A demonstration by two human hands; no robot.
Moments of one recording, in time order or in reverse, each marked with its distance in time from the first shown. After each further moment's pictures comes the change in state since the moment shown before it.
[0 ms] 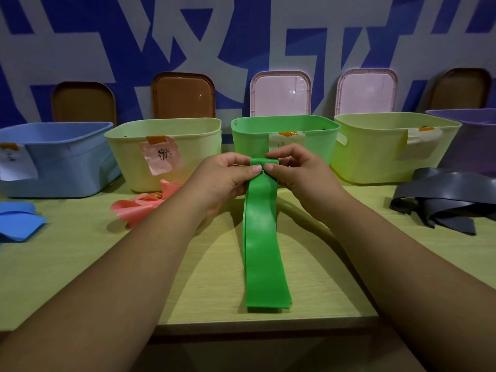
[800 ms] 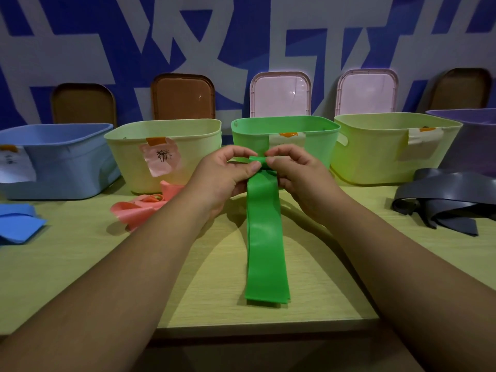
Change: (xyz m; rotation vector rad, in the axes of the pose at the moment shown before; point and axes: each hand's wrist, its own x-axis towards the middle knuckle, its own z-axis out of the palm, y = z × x) left_hand 0.000 0.003 0.005 -0.062 0.047 0.072; right_hand 0.004 0.004 0.002 0.115 -0.028 0.030
